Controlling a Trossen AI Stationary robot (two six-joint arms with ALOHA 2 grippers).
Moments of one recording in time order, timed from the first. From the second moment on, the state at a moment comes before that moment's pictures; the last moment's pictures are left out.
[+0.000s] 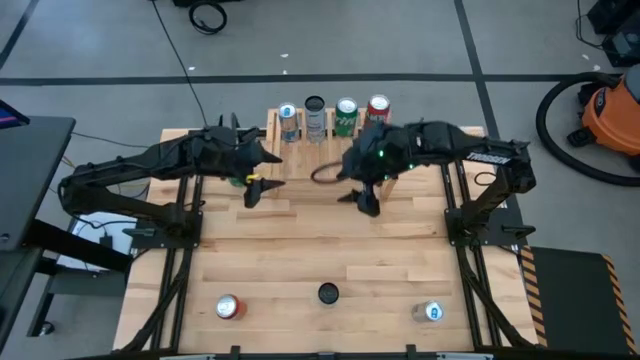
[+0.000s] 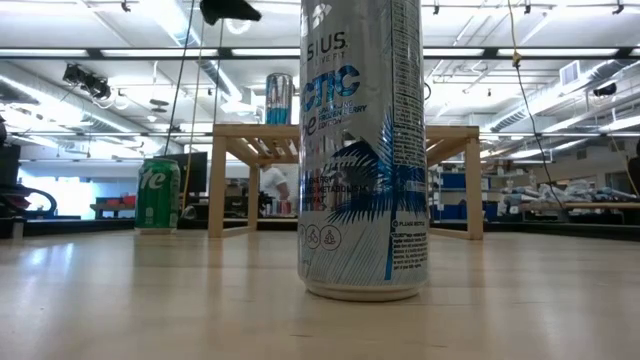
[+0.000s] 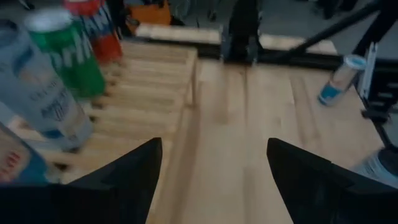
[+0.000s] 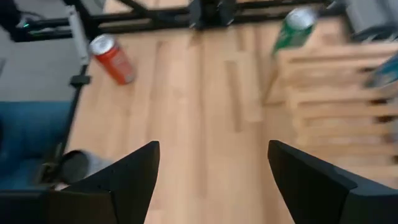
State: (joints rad) left arm 0.18 1.10 1.21 -0.58 0.01 0.00; right arm 0.01 1.59 1.89 -1.06 -0.08 0.08
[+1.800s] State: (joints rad) left arm 0.03 1.10 1.21 -0.86 -0.01 -0.39; right arm 0.83 1.63 1.72 -1.00 0.34 1.05
